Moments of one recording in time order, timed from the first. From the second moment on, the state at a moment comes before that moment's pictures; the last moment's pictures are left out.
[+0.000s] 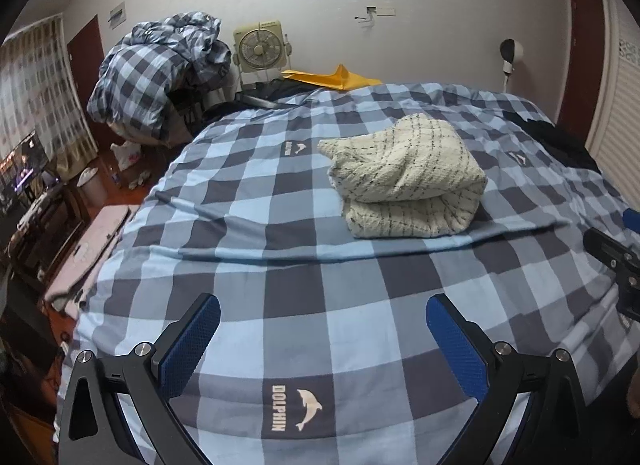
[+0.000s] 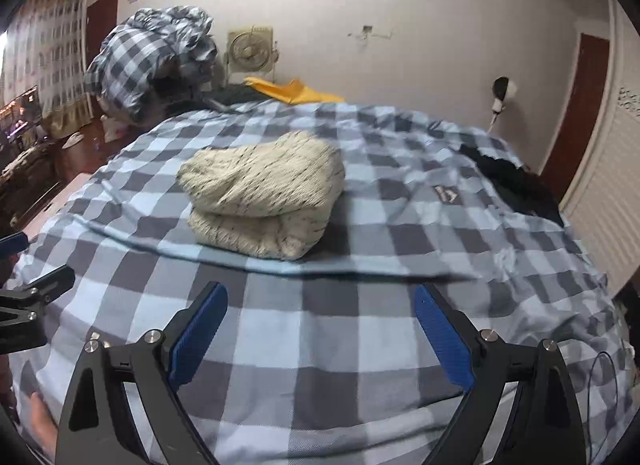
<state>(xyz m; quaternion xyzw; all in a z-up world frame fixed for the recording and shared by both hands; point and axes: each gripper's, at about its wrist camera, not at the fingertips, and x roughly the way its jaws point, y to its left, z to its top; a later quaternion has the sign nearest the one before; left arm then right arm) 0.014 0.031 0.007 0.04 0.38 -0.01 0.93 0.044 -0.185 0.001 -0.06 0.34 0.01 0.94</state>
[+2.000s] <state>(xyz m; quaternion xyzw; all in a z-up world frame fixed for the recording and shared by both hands) 0.007 0.015 0.011 0.10 0.35 -0.01 0.93 0.045 -0.185 -0.007 -0.06 0.37 0.02 0.93</state>
